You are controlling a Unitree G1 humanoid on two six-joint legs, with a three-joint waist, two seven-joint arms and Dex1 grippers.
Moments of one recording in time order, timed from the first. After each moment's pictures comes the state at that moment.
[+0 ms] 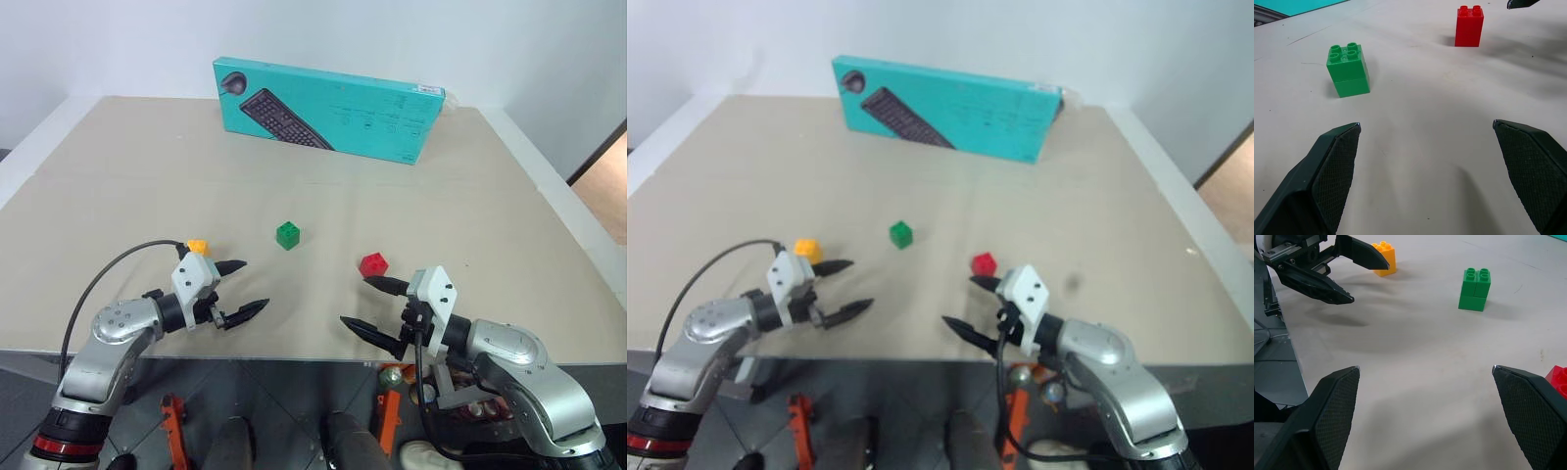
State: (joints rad) left arm -0.14 0.57 0.00 -0.20 -0.35 0.21 -0.88; right arm -0.02 -0.61 0.02 -0.53 0.44 0.47 0.73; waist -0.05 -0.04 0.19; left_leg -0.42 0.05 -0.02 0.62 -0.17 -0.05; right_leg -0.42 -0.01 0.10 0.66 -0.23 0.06
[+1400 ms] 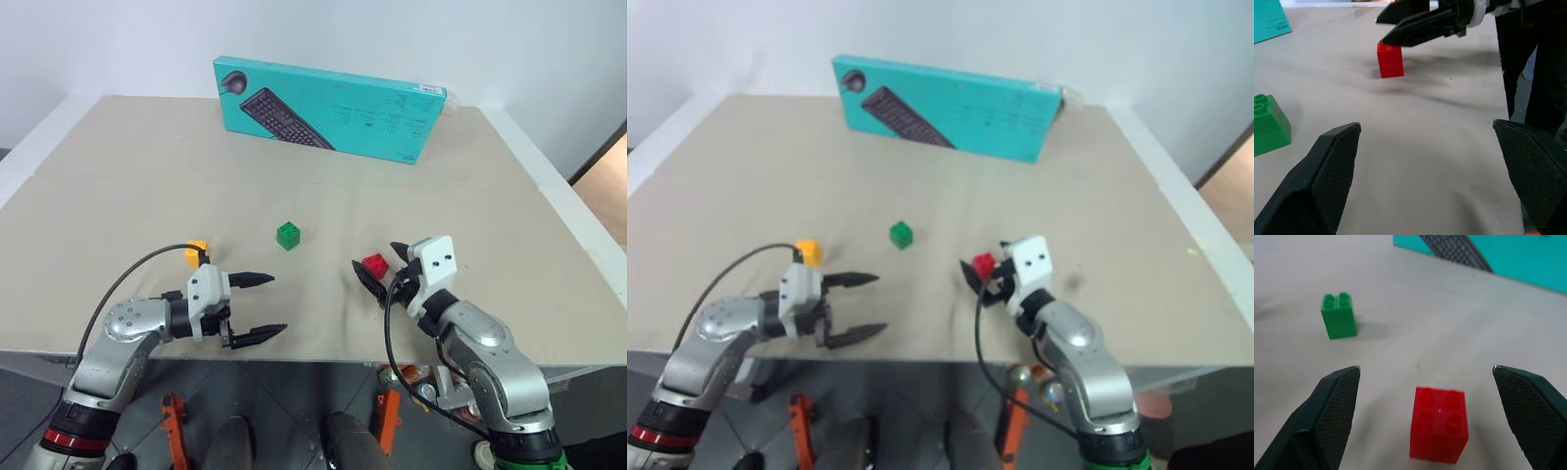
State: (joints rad) left arm -0.17 0.57 -0.07 -0.18 -0.41 0.11 -1.10; right arm -0.14 -0.35 -0.01 -0.41 0.30 0.55 0.34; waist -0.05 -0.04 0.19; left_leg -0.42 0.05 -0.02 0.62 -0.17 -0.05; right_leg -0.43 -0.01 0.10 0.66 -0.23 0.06
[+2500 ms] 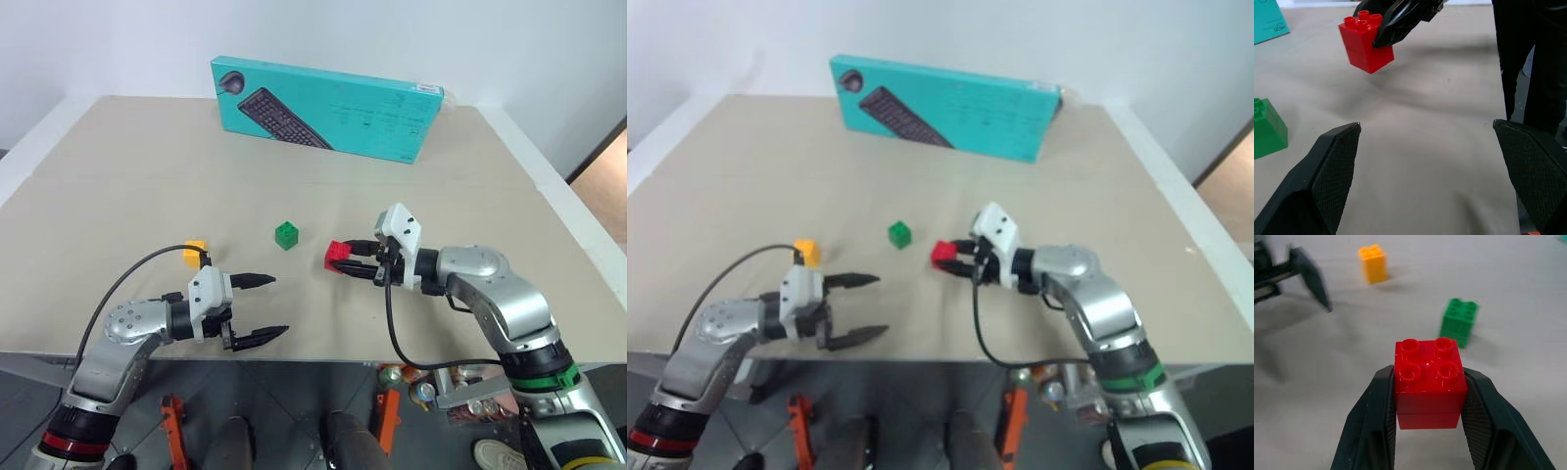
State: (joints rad) left arm -0.15 0.57 -0.07 -0.21 -0.40 0.12 -1.07; right arm -0.58 -0.62 0.19 -0.07 0.36 0.51 0.98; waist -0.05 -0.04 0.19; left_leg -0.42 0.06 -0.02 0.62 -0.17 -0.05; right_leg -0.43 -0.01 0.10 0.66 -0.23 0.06
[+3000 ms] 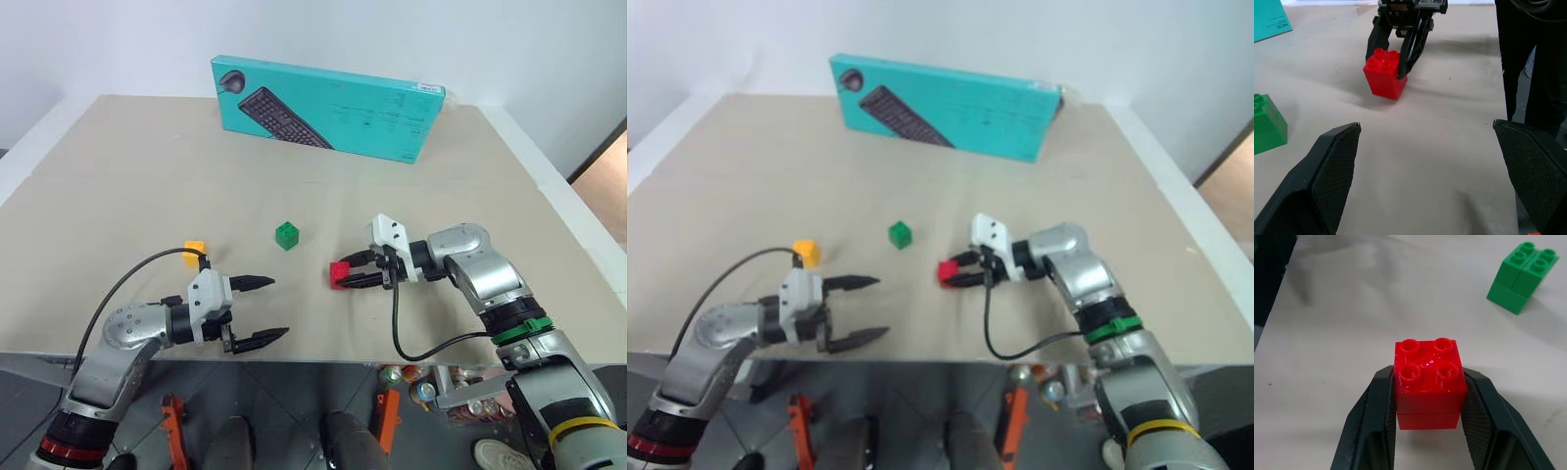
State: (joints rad) left arm -0.13 0.57 -0.07 -0.24 -0.40 0.12 -1.05; right arm -0.76 -0.60 0.31 0.37 0.20 0.19 1.33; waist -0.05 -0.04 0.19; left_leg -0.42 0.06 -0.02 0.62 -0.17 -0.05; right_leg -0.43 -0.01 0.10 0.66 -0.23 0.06
